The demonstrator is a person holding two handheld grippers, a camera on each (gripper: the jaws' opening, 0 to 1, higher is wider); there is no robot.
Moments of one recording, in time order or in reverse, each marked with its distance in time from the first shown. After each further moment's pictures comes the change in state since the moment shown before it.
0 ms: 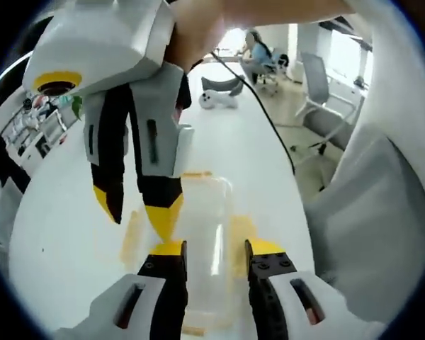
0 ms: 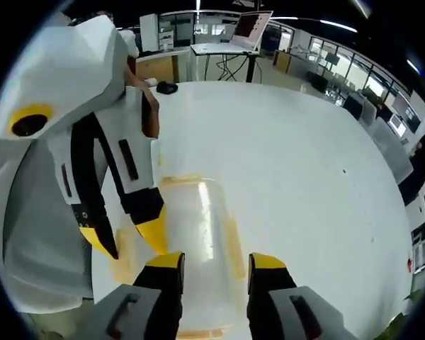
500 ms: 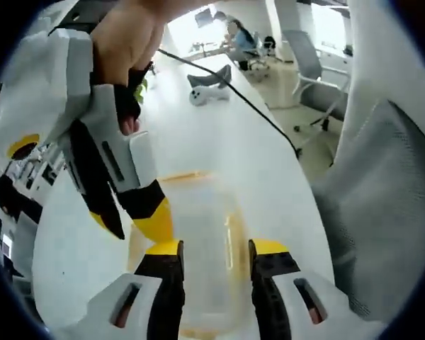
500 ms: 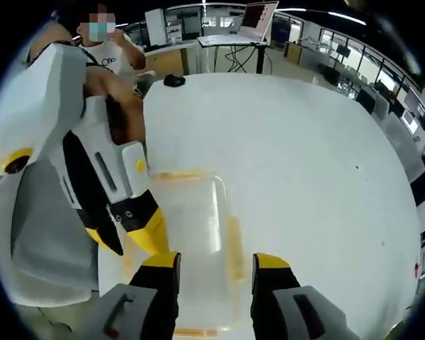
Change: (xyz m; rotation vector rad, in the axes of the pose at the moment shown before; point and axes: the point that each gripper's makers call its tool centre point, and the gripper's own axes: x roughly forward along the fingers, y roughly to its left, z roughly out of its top) left arm 0.005 -0.002 -0.002 0.145 0.023 0.051; right arm 0.004 -0.002 -0.002 -0.003 0.056 0.108
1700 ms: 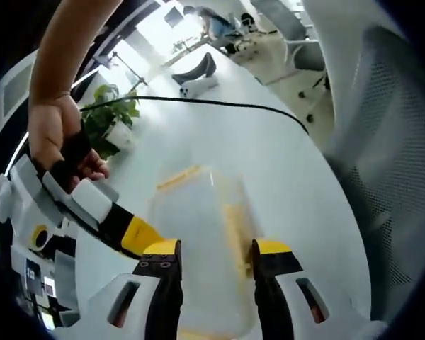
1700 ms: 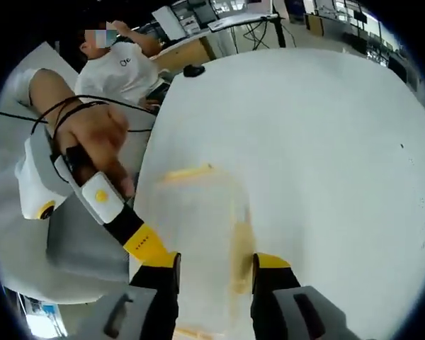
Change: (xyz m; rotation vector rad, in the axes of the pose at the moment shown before) left arm 0.009 0.000 -0.005 0.262 0.061 0.154; right arm 0.013 0.007 -0.004 0.085 0.098 0.328
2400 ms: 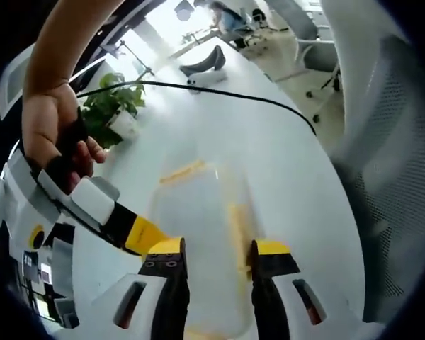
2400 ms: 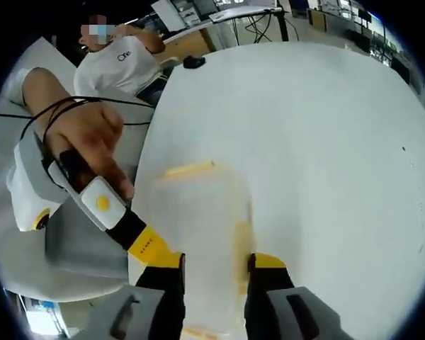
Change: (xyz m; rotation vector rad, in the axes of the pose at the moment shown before) left arm 0.000 0.002 0.000 -0.062 0.045 0.010; right arm 0.002 0.005 0.005 -0.018 0.055 -0.023
